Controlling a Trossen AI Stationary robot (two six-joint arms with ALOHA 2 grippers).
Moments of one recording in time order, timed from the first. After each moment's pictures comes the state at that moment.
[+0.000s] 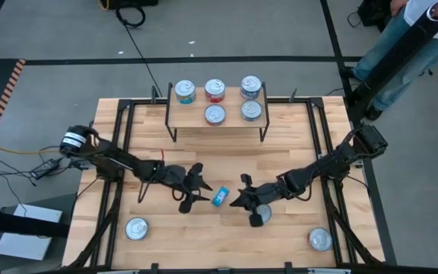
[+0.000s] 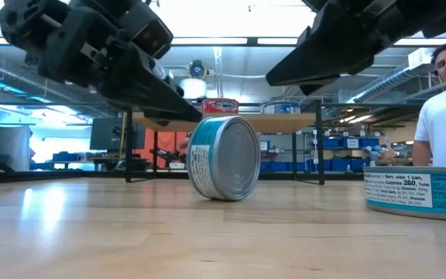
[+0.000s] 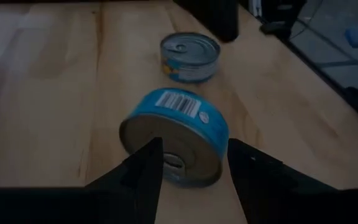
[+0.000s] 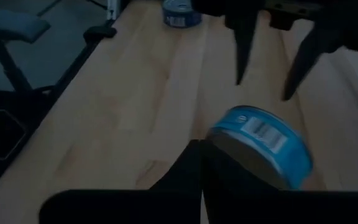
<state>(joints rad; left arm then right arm) -0.22 1.56 0.57 0.57 0.04 -0.05 0.40 1.62 0.78 0.31 0.17 0.17</state>
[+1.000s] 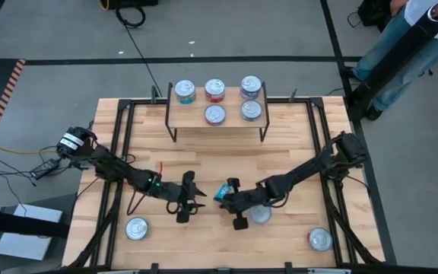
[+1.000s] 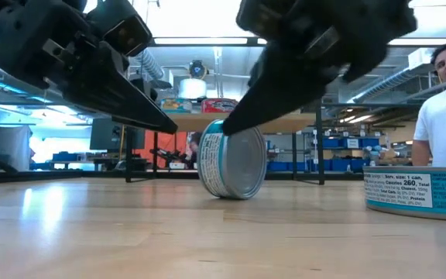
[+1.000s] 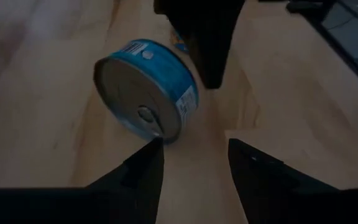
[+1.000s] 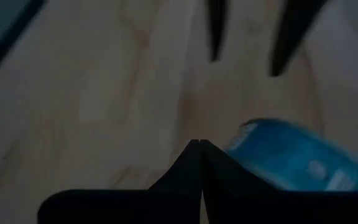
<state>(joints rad) -0.40 1.56 0.57 0.47 -0.26 -0.22 0.36 1.86 1.05 0.10 0.18 0.16</state>
